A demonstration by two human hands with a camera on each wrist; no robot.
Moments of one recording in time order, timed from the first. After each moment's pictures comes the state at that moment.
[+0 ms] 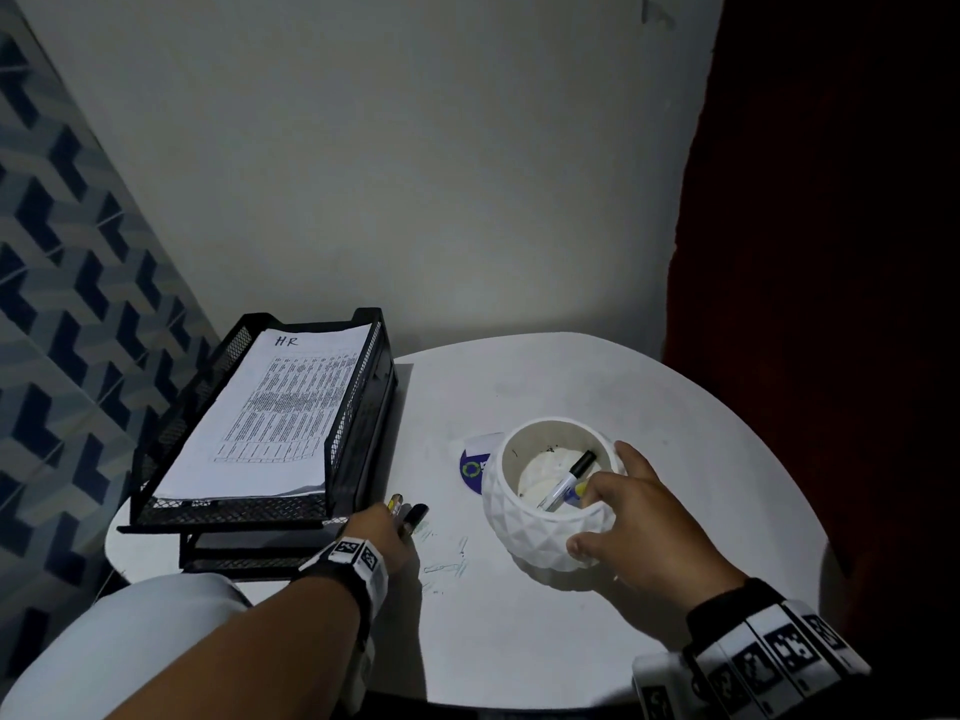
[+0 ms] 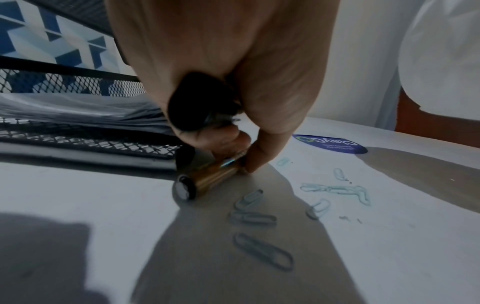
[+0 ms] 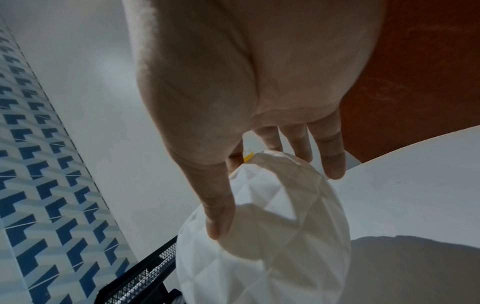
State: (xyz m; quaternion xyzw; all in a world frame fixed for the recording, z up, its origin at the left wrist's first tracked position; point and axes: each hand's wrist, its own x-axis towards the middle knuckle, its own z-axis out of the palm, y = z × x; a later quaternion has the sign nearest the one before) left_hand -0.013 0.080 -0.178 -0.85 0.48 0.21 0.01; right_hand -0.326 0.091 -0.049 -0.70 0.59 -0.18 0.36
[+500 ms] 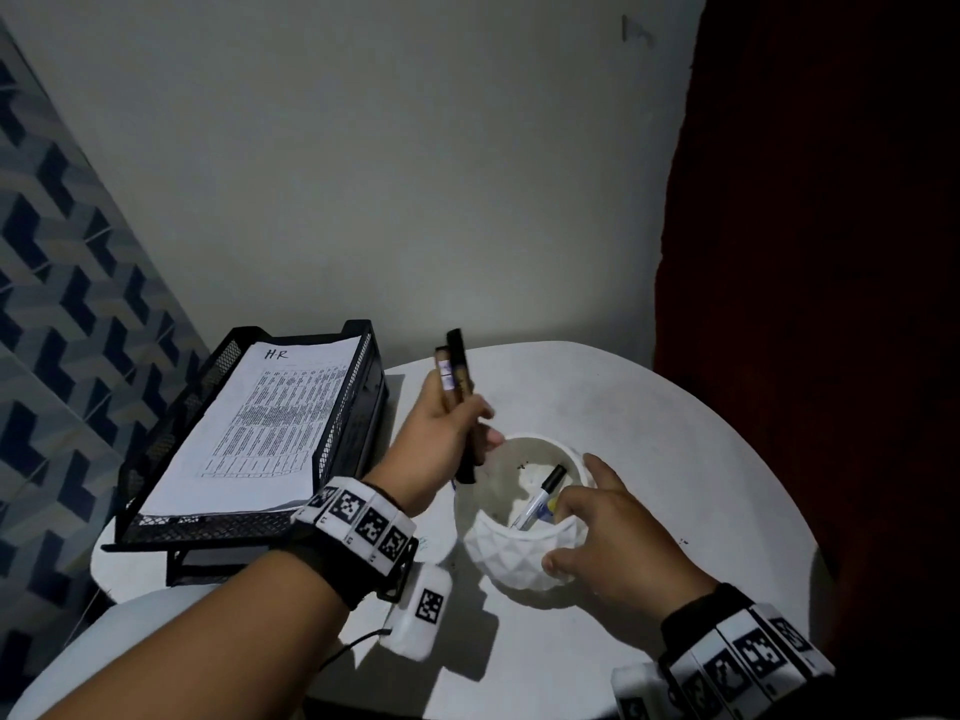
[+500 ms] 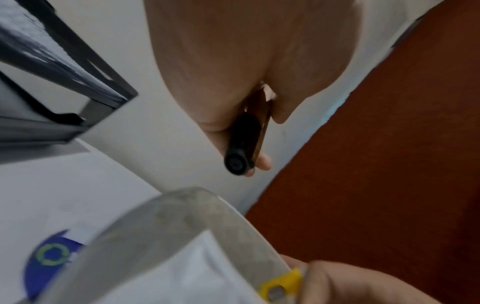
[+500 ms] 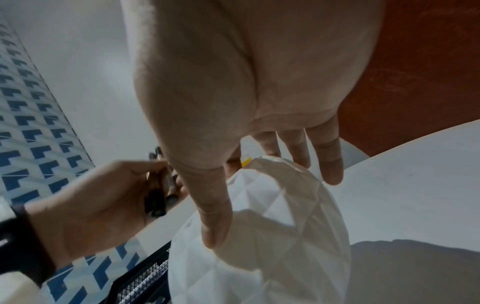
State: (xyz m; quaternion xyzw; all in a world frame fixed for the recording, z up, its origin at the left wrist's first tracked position) left_hand -0.107 0.048 -0.017 -0.52 0.42 0.50 -0.54; right_hand -0.318 0.091 -0.047 -0.72 0.57 -0.14 0.36
